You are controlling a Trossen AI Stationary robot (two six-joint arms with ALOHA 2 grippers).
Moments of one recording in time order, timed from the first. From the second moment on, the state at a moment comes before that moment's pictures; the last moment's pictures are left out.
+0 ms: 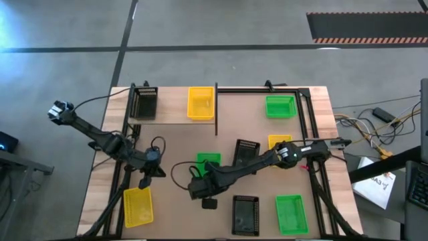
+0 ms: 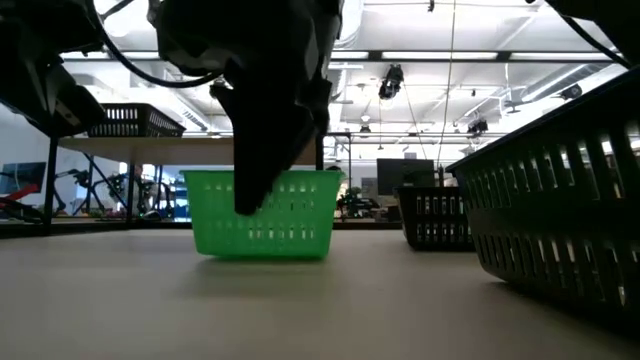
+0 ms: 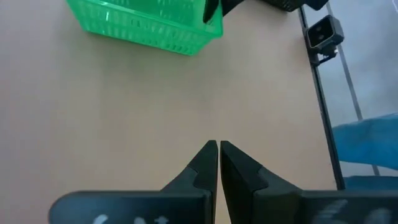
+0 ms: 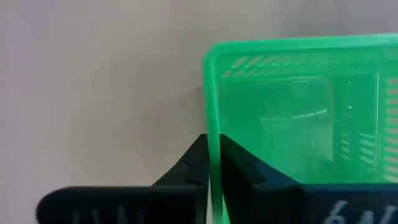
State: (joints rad) left arm -0.51 0.72 0.46 -0.45 -0.06 -0.65; right arm 0.33 2.48 2.28 -1.10 0.13 0.35
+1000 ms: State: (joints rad) left arm -0.51 0.56 0.33 -0.46 -0.06 -0.68; right arm 0.07 2.22 2.36 -0.55 0.03 0.19
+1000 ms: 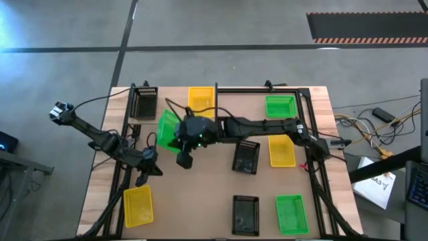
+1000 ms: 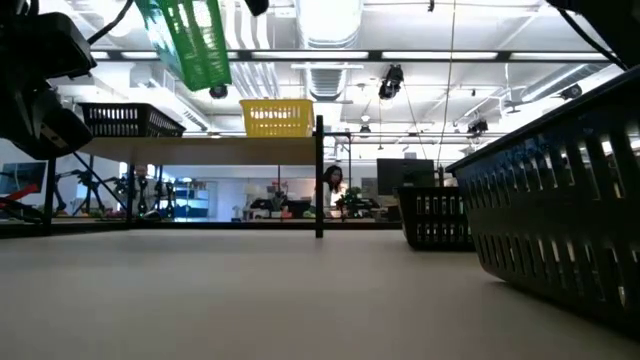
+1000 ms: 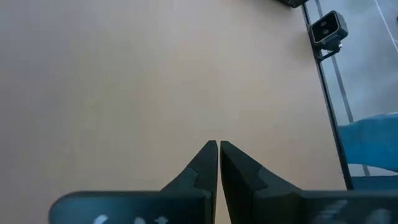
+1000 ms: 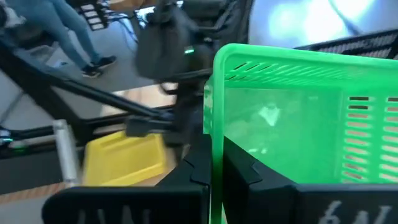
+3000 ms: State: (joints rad) left arm -0.51 0.57 0.26 -0.40 -0.02 -0.83; right arm -0.13 2.42 2.36 -0.43 0.16 -0.33
